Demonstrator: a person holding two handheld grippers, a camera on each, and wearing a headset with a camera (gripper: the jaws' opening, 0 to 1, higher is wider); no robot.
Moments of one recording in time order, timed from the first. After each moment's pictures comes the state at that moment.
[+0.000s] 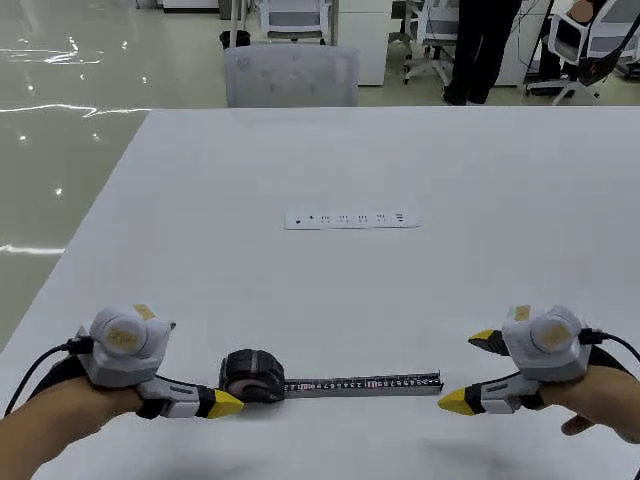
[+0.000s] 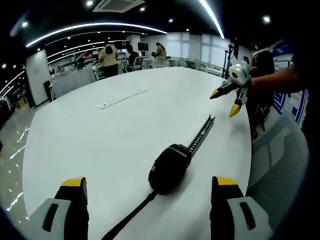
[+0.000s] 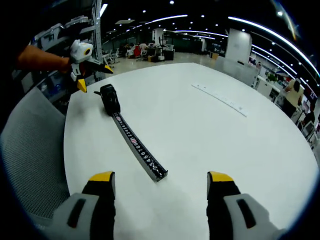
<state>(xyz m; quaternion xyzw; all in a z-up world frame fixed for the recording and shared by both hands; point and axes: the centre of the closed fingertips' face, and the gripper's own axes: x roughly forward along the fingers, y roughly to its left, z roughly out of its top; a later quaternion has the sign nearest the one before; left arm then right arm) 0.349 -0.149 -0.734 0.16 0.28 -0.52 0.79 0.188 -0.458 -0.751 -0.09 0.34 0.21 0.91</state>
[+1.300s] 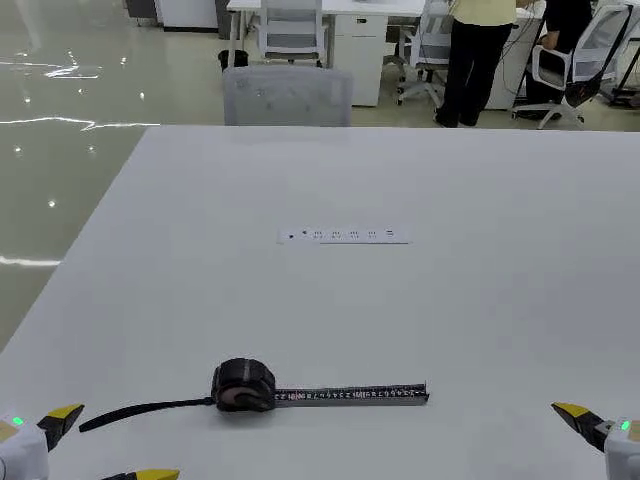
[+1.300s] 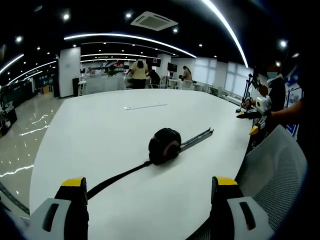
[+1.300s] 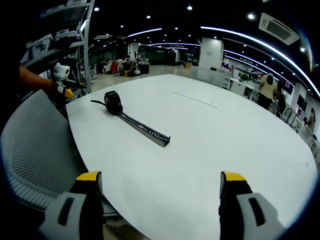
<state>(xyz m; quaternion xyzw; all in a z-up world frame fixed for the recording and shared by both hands) 0.280 -0.064 -0.720 0.08 0.25 -0.46 0.85 0.072 -0.468 -0.734 -0.08 0.30 0.12 0.94</state>
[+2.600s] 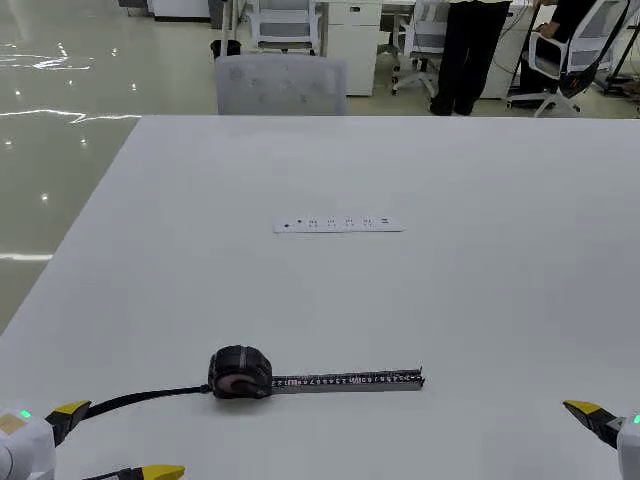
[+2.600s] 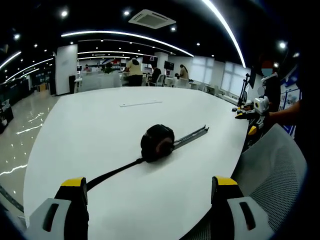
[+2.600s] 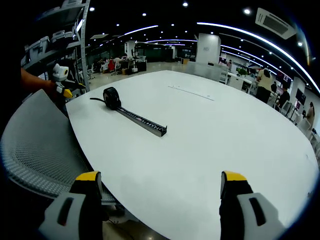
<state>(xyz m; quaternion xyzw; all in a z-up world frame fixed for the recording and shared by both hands) 0.267 -0.073 -0.725 0.08 0.26 -0.47 0.84 0.051 -0.481 -0.739 -0.06 0.32 0.11 0.94</state>
